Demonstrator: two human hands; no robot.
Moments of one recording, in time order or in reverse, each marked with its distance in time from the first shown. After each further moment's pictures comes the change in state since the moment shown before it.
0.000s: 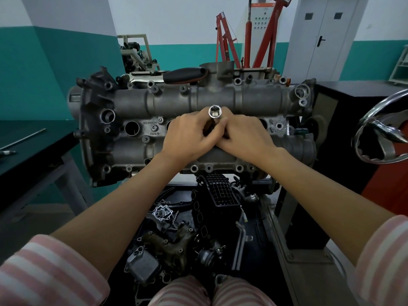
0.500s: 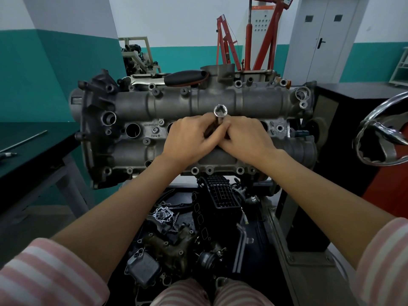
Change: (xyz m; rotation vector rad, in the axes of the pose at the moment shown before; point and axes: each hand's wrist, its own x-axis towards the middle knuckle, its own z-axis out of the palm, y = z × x) left_hand 0.000 0.000 0.001 0.032 0.016 0.026; right_hand 0.002 0.002 0.002 0.006 0.010 -0.023
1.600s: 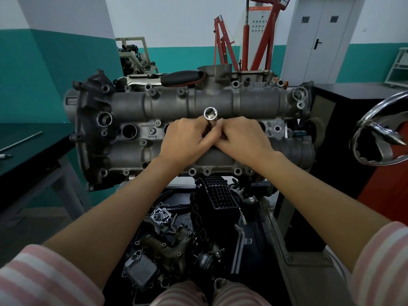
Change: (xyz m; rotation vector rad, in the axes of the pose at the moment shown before) left_hand 0.000 0.002 -0.001 -0.001 -0.022 -0.047; right_hand 0.006 0.012 0.013 -0.052 0.034 0.007
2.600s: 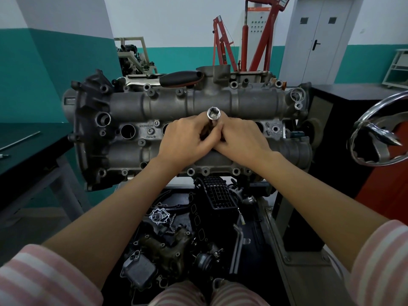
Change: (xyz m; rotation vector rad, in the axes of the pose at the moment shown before) left_hand -0.001 -0.001 0.001 0.001 0.051 0.069; right_hand 0.001 0.004 0.006 -0.005 0.016 0.013
